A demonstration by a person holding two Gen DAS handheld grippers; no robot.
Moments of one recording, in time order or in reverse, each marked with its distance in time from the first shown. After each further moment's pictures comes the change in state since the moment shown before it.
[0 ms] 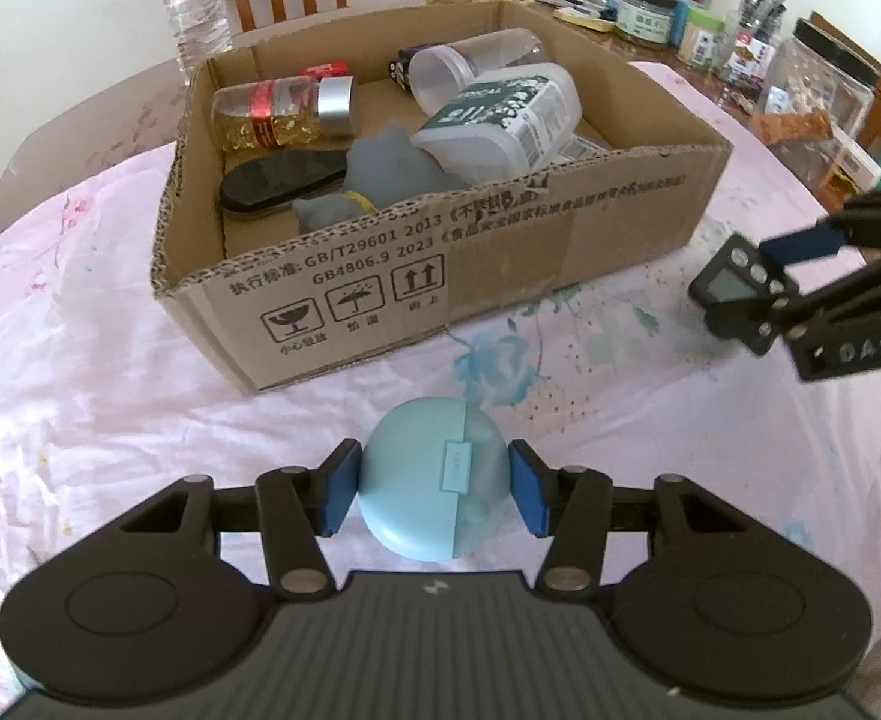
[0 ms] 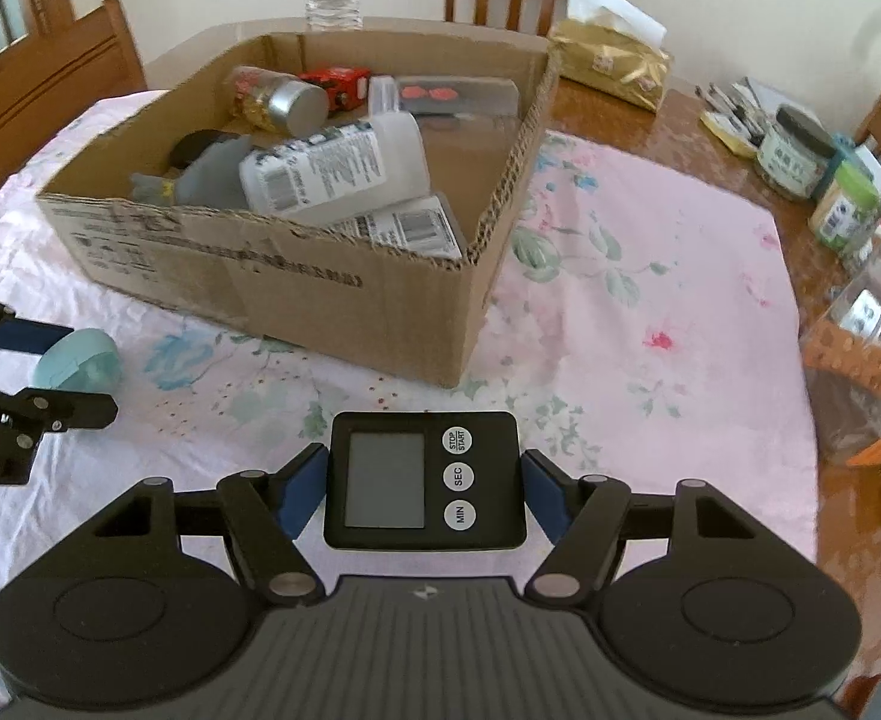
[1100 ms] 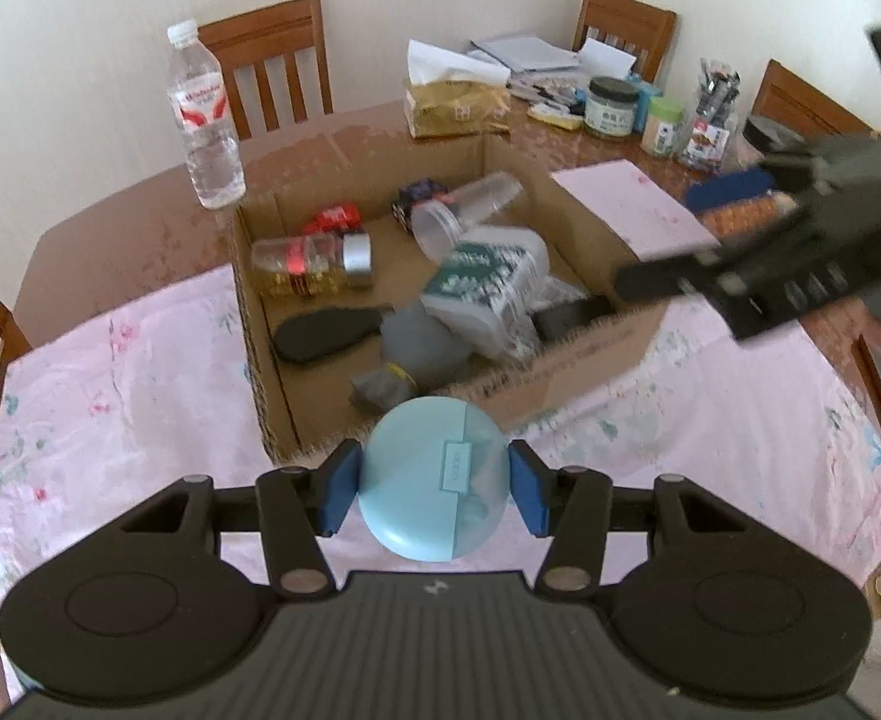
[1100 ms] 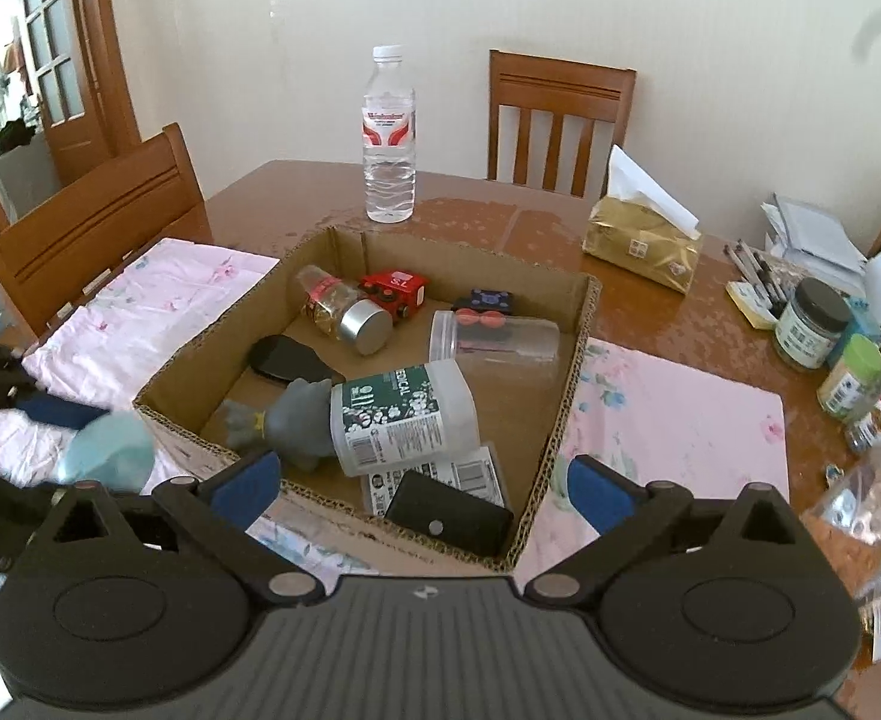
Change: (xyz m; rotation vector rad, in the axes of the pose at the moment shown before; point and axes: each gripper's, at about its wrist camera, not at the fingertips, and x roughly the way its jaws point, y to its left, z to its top) left arm -0.075 0.018 0.046 0.054 -0.126 -0.020; right arm -0.061 0.008 0.073 -0.018 -0.219 0.077
